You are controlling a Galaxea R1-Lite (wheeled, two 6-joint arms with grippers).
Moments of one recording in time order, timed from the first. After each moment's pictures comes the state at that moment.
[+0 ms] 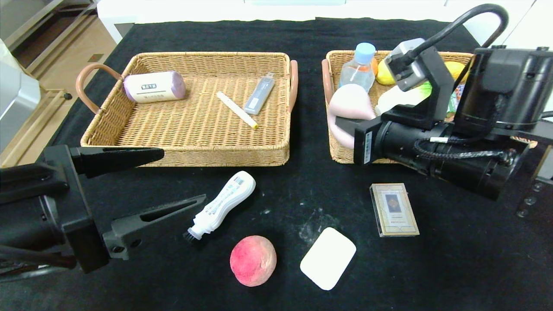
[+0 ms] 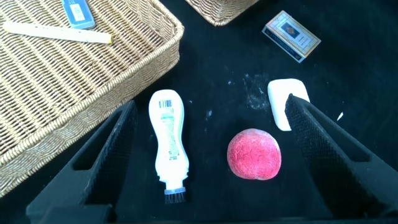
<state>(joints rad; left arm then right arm) -0.47 1.11 -0.80 -0.17 -0.25 0.22 0.66 1.68 -1.15 -0.51 -0.05 -0.08</state>
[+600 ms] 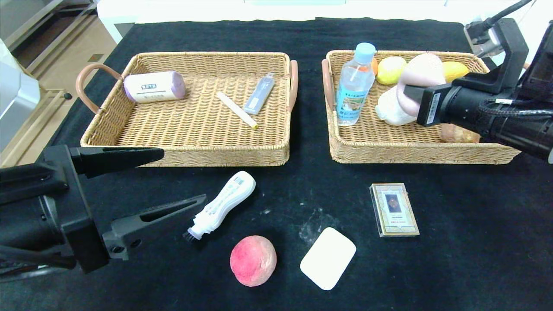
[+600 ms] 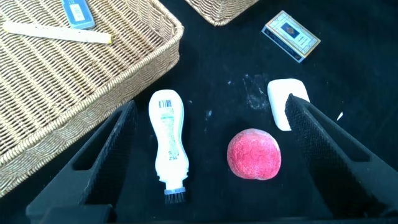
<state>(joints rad) -0.47 1.11 -0.80 -0.17 -0.25 0.22 0.37 1.62 -1.19 -0.48 -0.04 -0.08</state>
